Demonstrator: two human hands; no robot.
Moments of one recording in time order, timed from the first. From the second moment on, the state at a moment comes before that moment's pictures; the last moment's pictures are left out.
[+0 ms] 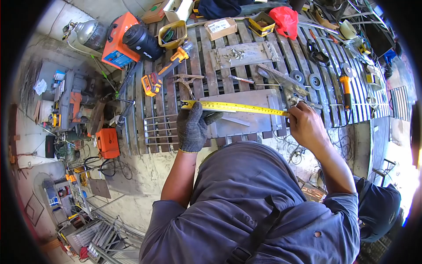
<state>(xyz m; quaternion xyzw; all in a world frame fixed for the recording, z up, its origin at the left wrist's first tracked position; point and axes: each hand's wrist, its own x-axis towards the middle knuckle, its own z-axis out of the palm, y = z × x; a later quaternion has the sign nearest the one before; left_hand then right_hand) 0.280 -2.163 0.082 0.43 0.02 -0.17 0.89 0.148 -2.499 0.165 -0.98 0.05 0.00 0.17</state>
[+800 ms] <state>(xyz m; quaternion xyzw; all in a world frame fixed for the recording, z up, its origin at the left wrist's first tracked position) 0.281 -2.170 0.072 0.40 0.00 -0.15 0.90 0.147 -2.498 0.163 -0.99 0.04 -0.06 0.12</state>
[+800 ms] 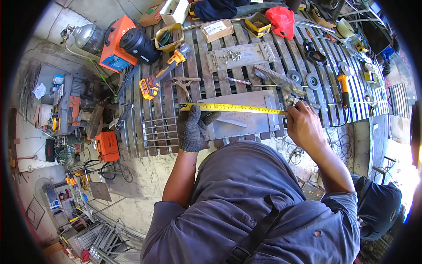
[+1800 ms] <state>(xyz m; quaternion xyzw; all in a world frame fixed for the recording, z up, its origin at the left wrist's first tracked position) 0.300 -2.212 -0.118 0.40 0.15 -0.19 0.88 0.242 -2.513 -0.030 -0.98 -0.06 -0.09 0.15</state>
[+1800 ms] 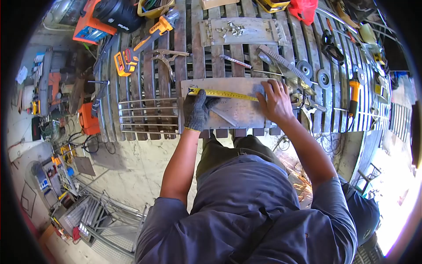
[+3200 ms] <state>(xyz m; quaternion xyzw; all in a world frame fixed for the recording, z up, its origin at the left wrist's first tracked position) 0.284 -2.197 -0.107 0.46 0.19 -0.14 0.86 0.203 -2.496 -0.017 -0.99 -0.03 0.09 0.13</state>
